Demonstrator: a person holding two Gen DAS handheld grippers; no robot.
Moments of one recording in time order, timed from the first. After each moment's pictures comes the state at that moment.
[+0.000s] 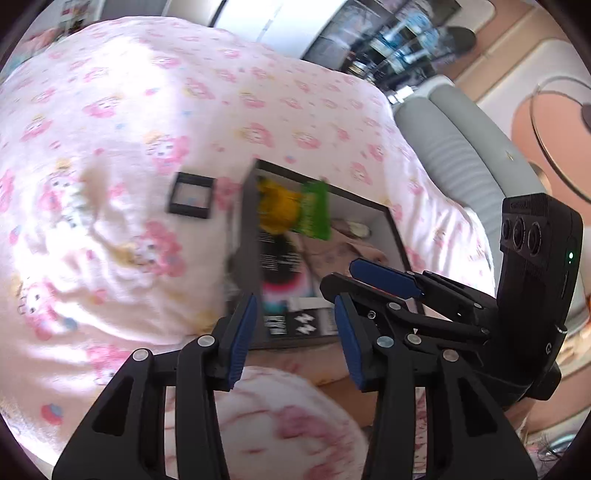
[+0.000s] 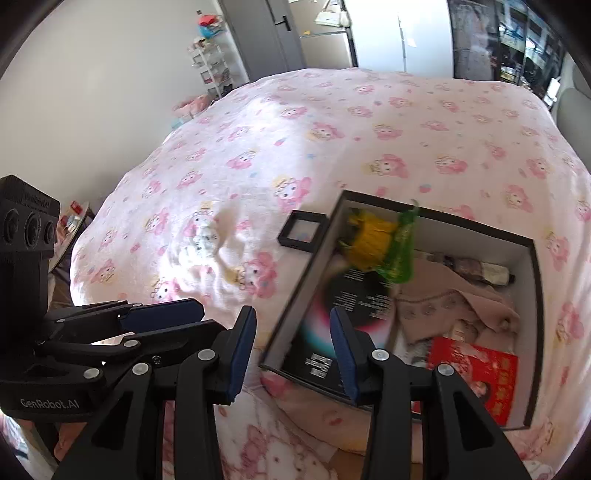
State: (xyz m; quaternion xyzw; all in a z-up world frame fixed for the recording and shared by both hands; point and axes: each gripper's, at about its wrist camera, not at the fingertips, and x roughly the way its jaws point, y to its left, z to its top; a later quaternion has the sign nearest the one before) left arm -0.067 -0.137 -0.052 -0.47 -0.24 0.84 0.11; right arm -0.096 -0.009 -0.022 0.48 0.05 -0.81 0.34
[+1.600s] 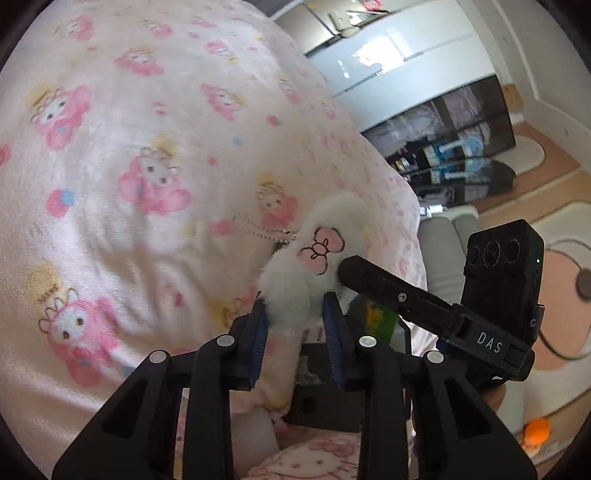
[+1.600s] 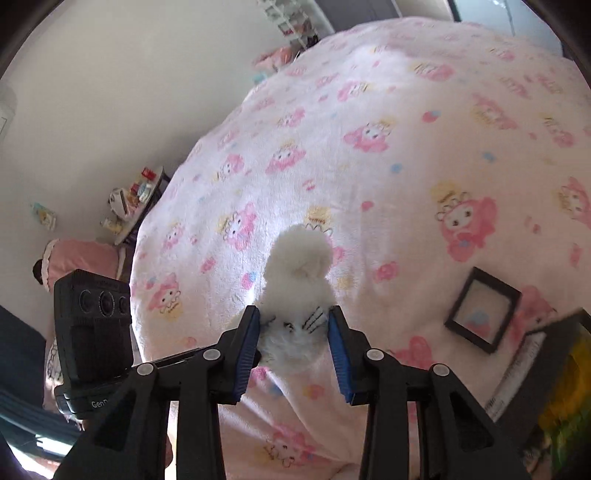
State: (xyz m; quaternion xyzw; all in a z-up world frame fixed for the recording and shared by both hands) left arm -0.080 -0.308 -0.105 -0.38 -0.44 0.81 0.06; right arm -0.182 -0.184 -0.049 0.53 0.01 -0.70 0.48
